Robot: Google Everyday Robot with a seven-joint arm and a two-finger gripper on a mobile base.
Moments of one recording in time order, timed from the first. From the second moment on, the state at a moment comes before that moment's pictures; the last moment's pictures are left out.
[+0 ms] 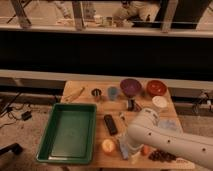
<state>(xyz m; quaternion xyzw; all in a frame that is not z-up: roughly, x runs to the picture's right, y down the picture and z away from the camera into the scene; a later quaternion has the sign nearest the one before) 0.094 0.292 0.691 -0.32 -0.15 -0.20 0.91</state>
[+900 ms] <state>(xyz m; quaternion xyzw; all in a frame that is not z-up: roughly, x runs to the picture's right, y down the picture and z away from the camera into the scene) 0.089 0.299 0.718 -0.31 -0.13 -0.22 0.92</state>
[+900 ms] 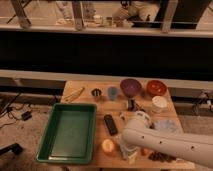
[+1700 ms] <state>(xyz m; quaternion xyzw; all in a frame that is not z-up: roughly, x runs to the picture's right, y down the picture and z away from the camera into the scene) 0.096 0.298 0.747 -0.31 -0.08 -0.20 0.93</state>
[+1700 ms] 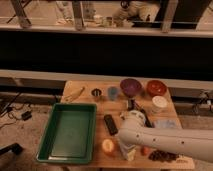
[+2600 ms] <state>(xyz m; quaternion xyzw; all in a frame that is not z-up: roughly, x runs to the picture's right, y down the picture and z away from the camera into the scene) 0.112 0.303 0.759 -0.33 -0.06 -0.15 0.93</state>
